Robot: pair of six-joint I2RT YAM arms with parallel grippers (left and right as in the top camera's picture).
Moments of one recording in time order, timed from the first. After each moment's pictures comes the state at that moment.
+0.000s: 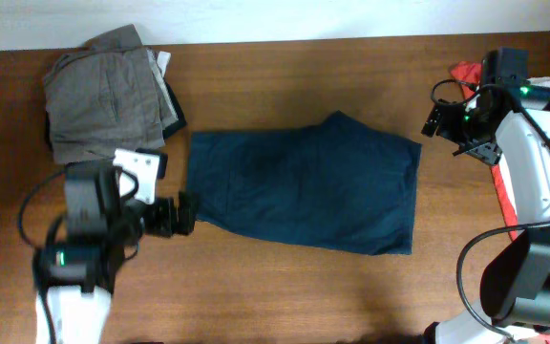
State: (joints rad) left arm 0.00 1.04 0.98 -0.82 0.30 0.06; right arm -0.20 1.78 1.56 -1.04 -0.03 0.32
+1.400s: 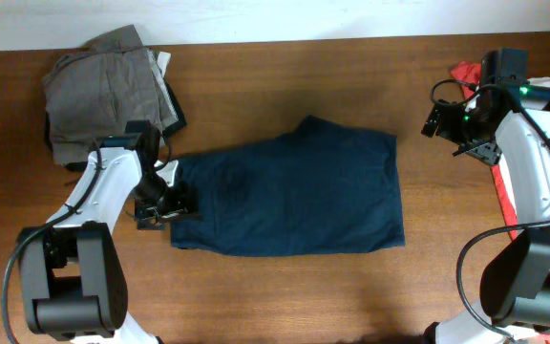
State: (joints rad) left arm 0.00 1.82 1.23 -1.14 0.22 -0.10; right arm -0.20 1.78 1.56 -1.04 -0.03 0.32
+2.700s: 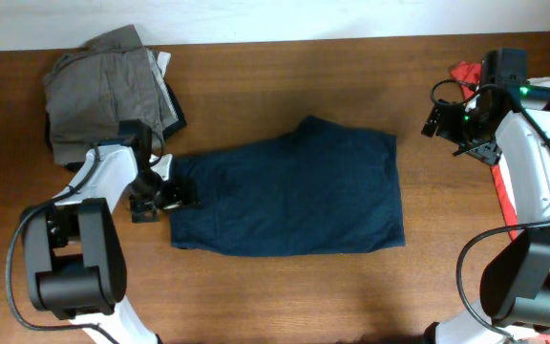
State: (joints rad) left arm 0.05 1.94 1.23 -0.96 0.23 -0.07; right arm -0.20 1.78 1.56 -1.04 -0.03 0.32
